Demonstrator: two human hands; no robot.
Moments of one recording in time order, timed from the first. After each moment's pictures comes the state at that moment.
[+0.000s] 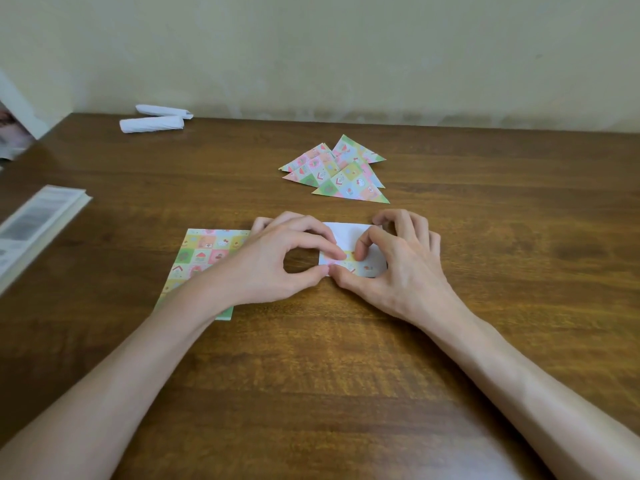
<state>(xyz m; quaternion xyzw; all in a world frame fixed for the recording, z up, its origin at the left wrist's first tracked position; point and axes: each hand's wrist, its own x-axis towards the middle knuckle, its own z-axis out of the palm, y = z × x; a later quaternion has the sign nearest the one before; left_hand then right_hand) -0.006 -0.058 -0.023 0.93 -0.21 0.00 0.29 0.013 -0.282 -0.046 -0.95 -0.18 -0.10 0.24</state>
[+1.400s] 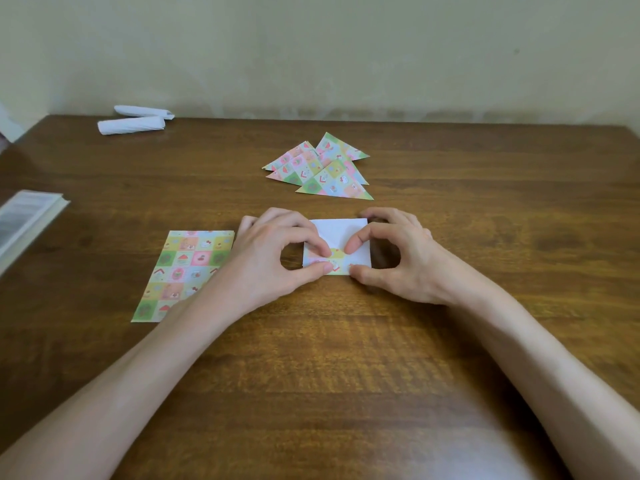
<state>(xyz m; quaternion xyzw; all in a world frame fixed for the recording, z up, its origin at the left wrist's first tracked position) -0.006 -0.079 -0.029 0.95 -0.14 0.08 0.28 0.025 -0.316 -0.012 -0.92 -0.23 0.09 0.30</state>
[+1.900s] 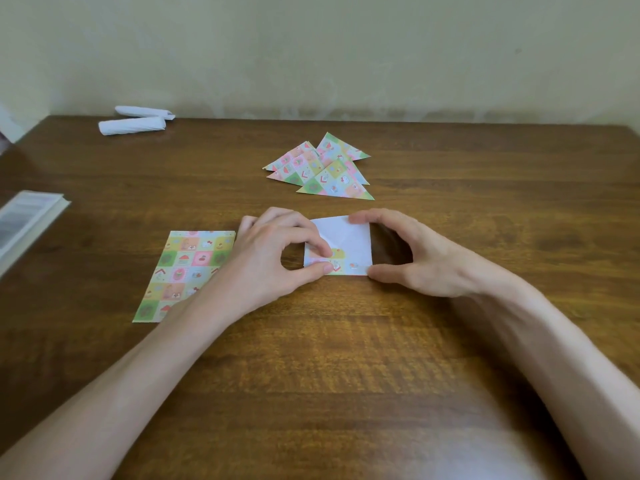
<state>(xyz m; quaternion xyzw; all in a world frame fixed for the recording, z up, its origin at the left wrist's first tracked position) -0.006 -0.079 -0.027 0.95 -0.13 0.06 0.27 0.035 -0.334 -0.011 -0.88 -0.25 0.16 0.36</state>
